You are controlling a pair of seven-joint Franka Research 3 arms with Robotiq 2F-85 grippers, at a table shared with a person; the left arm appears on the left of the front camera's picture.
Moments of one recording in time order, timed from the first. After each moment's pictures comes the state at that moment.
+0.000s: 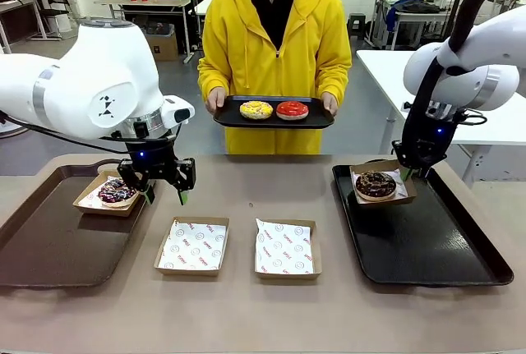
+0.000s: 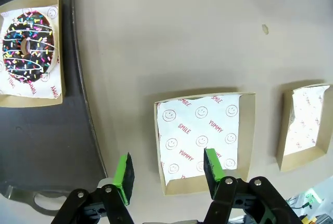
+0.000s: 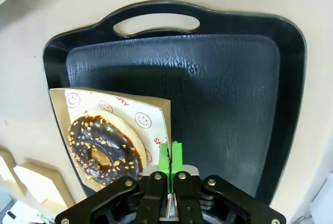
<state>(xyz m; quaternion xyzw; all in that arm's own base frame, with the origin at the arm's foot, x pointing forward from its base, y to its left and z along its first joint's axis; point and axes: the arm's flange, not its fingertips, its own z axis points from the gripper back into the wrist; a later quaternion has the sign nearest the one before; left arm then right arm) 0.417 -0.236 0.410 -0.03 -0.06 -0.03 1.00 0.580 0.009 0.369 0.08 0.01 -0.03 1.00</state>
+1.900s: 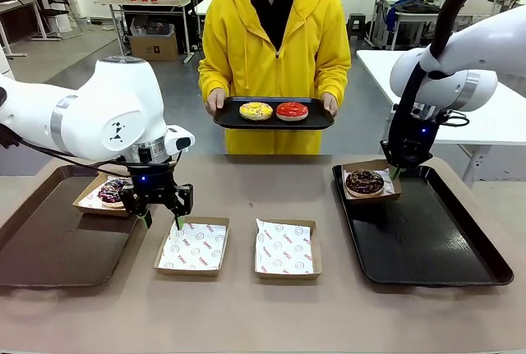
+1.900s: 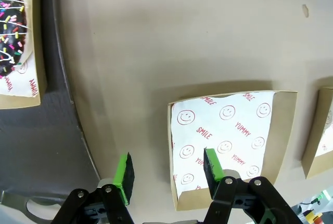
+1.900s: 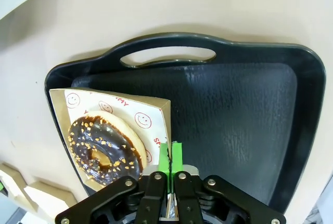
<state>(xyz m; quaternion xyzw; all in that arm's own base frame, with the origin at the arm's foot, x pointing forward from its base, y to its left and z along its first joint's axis) 0.425 -0.228 0.350 -0.01 0.00 -0.03 1.00 0.612 0.026 0.353 0.09 0.01 -0.05 0.99</state>
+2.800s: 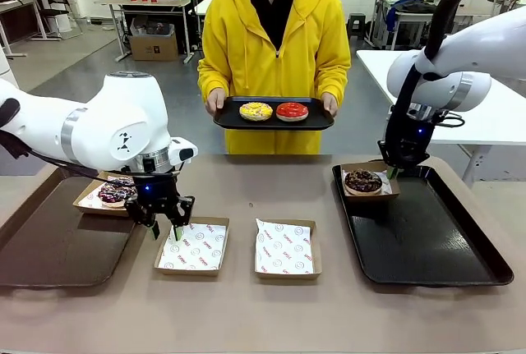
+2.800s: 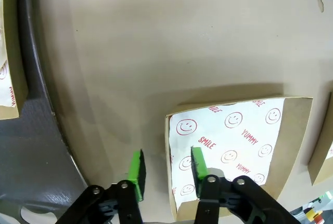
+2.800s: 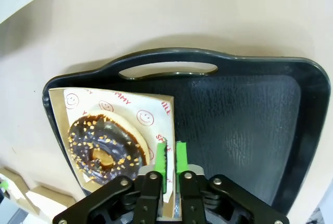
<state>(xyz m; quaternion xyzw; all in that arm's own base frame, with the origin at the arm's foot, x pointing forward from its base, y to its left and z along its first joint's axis) 0.430 -0.229 0.327 -0.02 0.02 -0.04 1.00 0.624 0.025 0.345 0.09 0.02 -0.05 0.99</state>
